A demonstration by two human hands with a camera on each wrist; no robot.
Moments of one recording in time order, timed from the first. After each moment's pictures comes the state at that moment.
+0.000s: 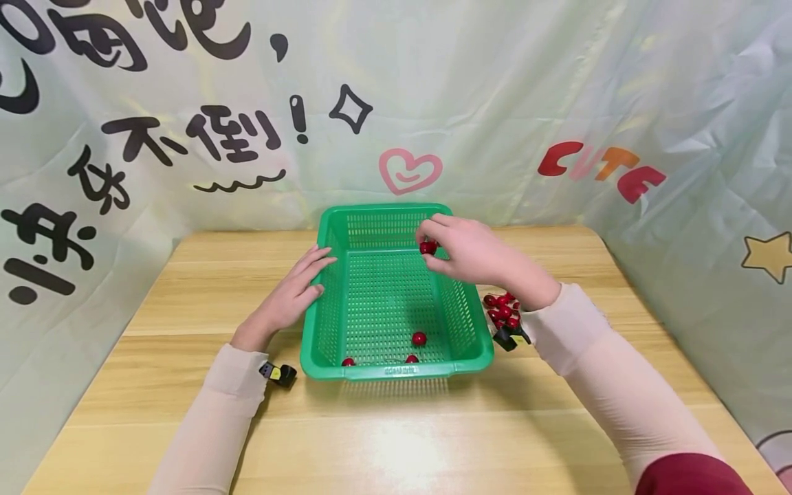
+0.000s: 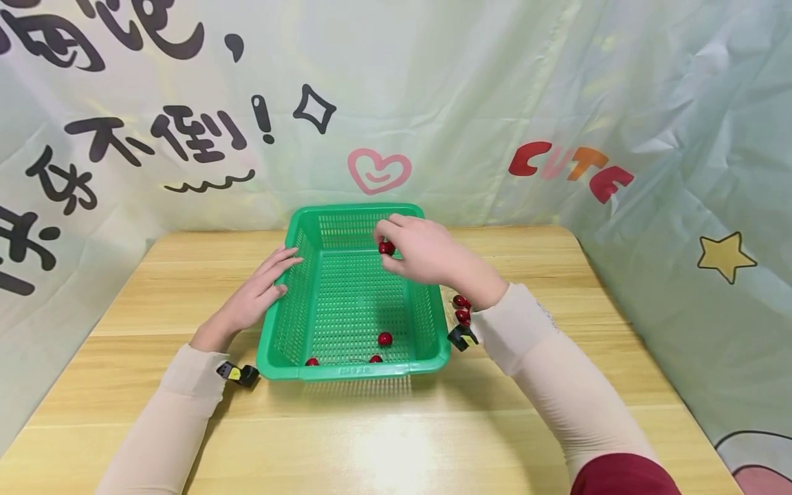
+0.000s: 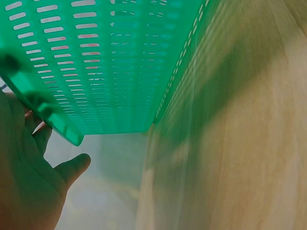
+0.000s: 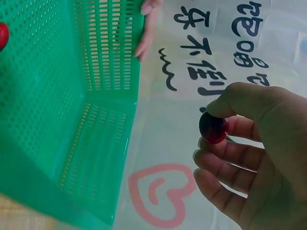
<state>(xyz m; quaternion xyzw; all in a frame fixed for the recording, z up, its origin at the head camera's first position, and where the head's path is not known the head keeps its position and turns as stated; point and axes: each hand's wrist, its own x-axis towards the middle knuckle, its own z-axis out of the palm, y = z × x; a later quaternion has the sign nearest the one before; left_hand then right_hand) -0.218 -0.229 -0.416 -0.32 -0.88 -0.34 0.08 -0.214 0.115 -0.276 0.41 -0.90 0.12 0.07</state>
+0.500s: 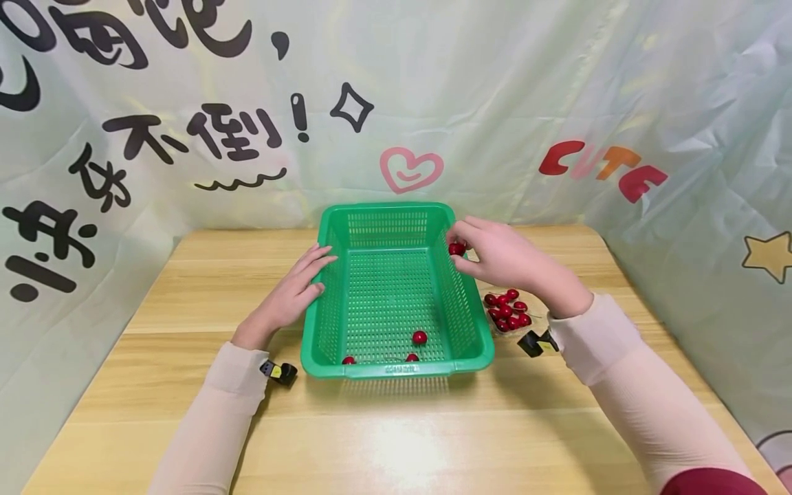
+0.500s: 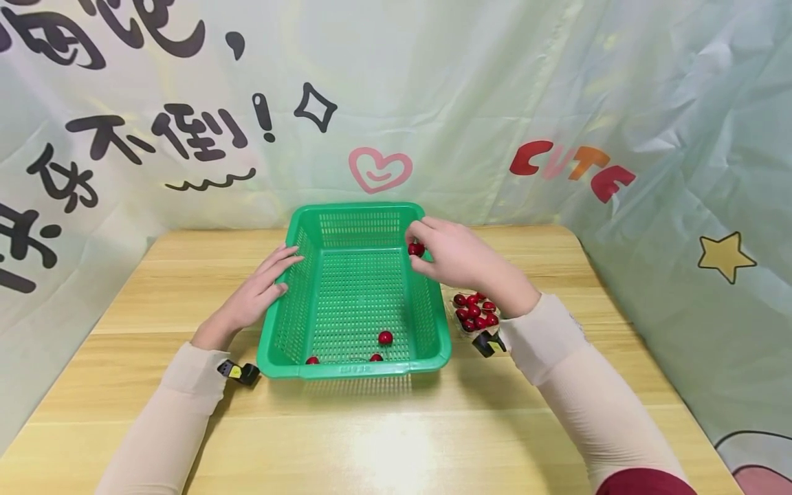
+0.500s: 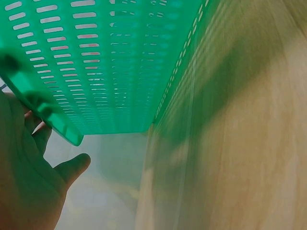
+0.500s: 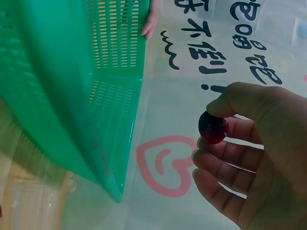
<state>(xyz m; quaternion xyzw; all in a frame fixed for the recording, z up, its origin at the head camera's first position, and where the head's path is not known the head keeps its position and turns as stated) -0.218 -0.229 -0.416 -0.32 -0.88 -0.34 0.08 -0.208 0.152 -0.282 0.37 -0.92 0.14 0.05</state>
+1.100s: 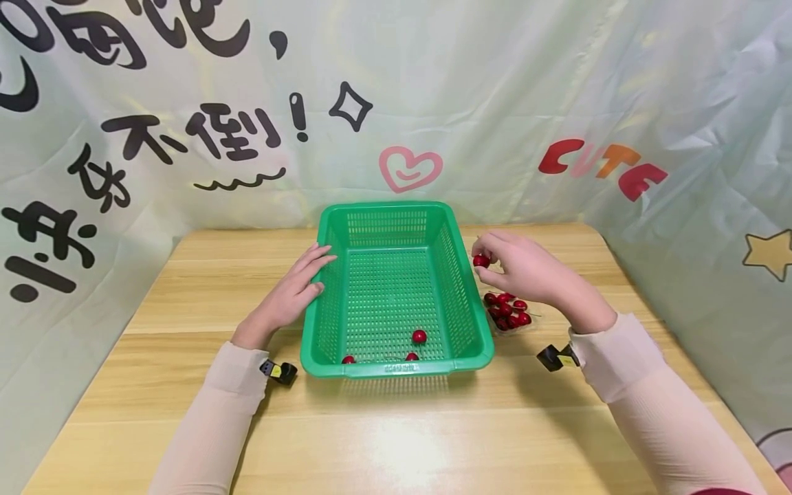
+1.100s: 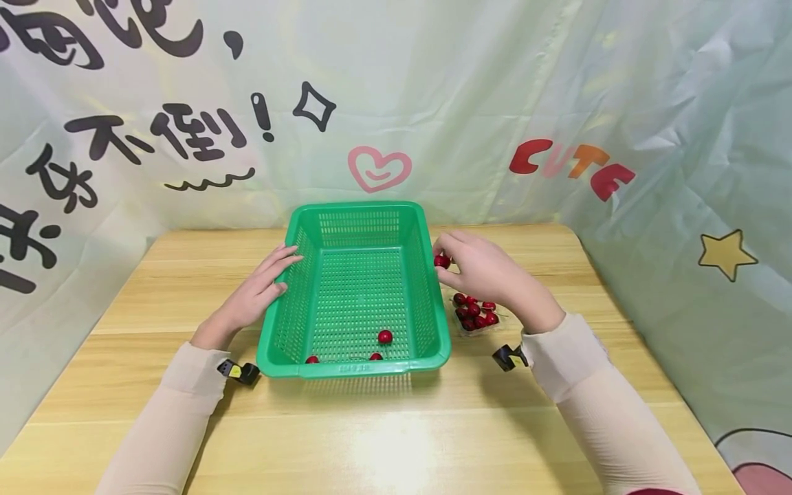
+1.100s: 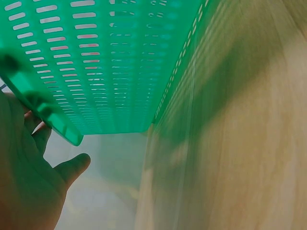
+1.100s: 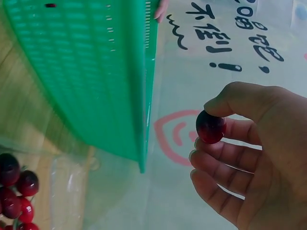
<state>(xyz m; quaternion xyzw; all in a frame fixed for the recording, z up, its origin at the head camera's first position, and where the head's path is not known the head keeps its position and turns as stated) -0.218 -0.228 -0.415 -0.31 -0.88 -0.35 0.08 -0.199 0.187 -0.302 0.32 -0.93 0.15 0.04</state>
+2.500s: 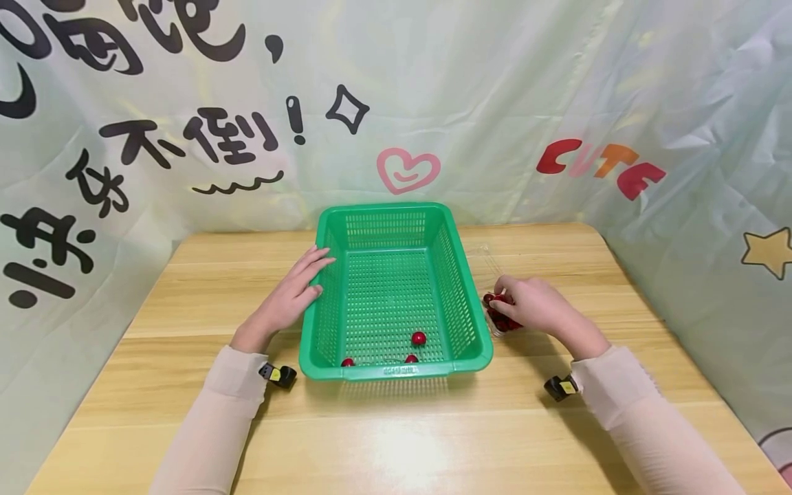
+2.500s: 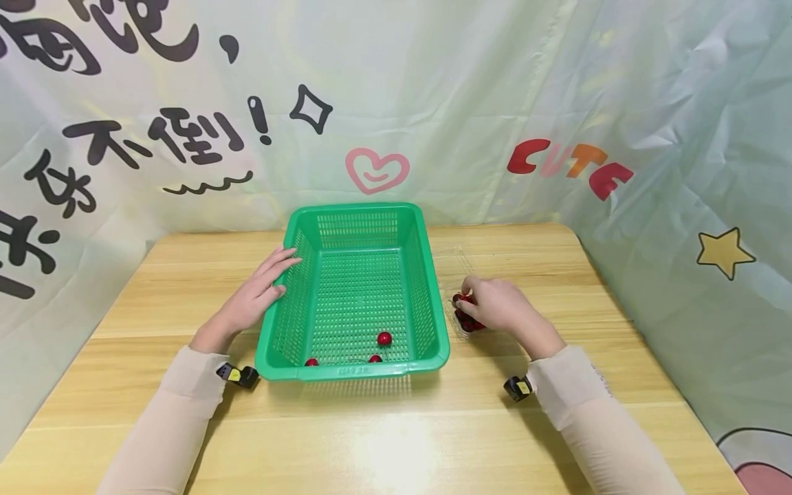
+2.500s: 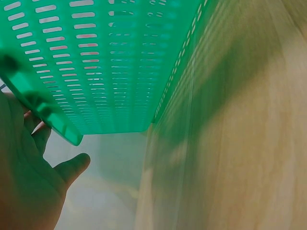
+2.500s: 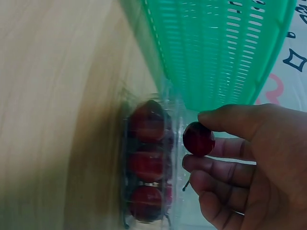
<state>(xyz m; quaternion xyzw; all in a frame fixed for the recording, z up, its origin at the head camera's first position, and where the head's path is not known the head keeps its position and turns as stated) -0.218 -0.228 -0.416 -0.32 -0.88 -0.35 0.08 -0.201 0.232 -0.391 0.23 -0.97 0.12 0.00</state>
